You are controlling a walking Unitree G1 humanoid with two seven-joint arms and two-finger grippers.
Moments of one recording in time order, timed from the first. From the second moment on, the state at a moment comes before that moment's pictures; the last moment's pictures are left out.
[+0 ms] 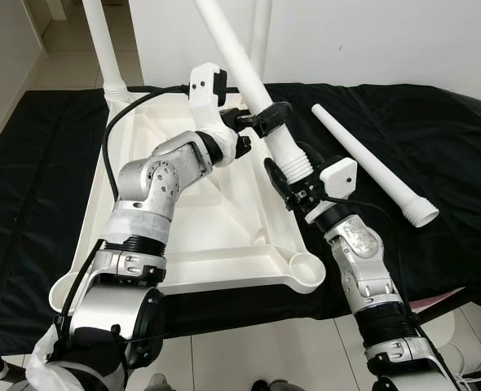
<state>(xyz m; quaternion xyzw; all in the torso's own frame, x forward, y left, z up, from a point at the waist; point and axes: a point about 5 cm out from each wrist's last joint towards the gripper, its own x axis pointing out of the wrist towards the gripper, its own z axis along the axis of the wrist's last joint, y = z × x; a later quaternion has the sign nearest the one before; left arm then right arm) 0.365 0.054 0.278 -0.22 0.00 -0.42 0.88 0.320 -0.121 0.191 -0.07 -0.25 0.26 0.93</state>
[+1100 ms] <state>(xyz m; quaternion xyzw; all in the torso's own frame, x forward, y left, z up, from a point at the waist) 0.394 0.076 0.307 -0.33 0.04 -0.40 0.85 0.303 -0.118 0.173 -0.09 -0.22 0.28 0.93</state>
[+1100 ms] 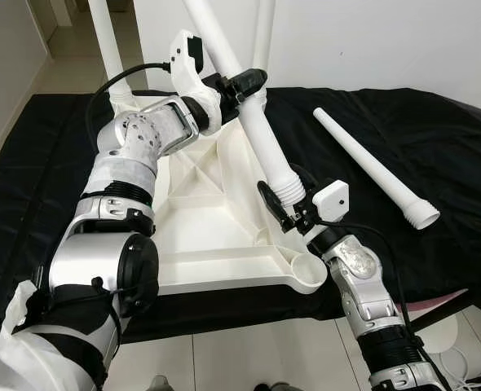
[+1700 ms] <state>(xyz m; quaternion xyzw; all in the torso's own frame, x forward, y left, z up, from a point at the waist) 0.395 0.070 0.326 -0.20 -0.04 -0.38 0.90 0.311 -0.114 0.170 -0.10 -0.18 0.27 0.94</state>
